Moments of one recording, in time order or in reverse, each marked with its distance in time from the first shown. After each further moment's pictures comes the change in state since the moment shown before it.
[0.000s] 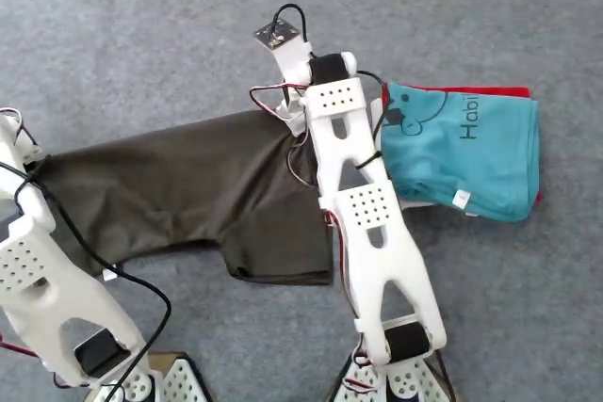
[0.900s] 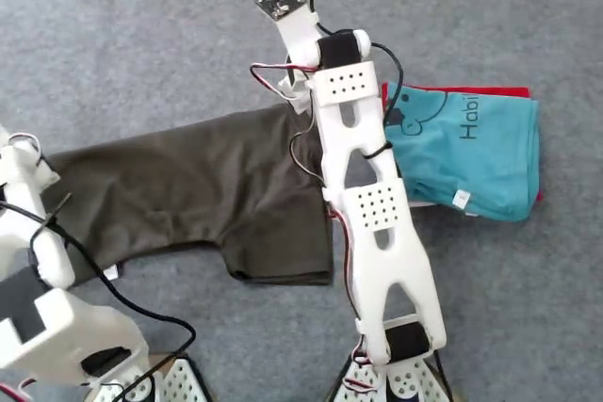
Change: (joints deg) left arm 1.8 -35.5 43.0 -16.2 -0.2; right arm 0.1 -13.2 3.3 3.0 0.1
